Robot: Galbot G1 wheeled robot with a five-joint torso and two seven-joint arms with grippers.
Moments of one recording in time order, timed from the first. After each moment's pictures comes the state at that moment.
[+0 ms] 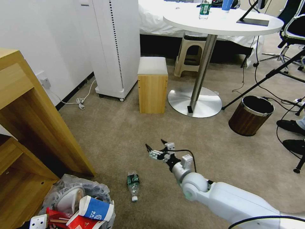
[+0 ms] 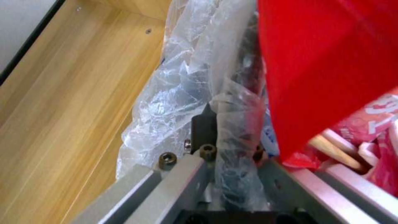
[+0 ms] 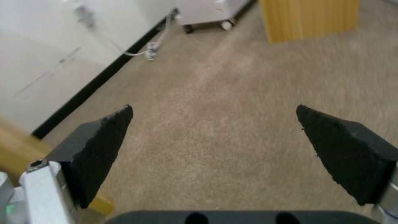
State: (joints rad) left arm 2.29 -1.02 -0.74 -2.41 -0.63 0.37 -0.67; right arm -0.63 1.00 -0.64 1.62 1.14 0.20 0.41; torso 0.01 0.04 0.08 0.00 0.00
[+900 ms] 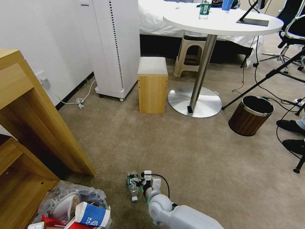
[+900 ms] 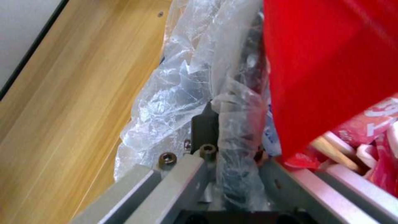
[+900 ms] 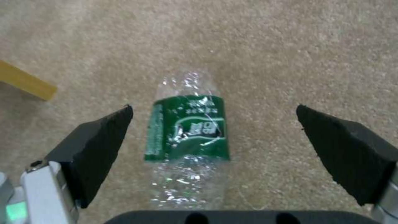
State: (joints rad) left arm 2.31 -1.06 -0.73 -2.36 -0.56 0.36 -0.65; right arm -0.78 1.32 -0.65 1.27 1.03 0.04 0.53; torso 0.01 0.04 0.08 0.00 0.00
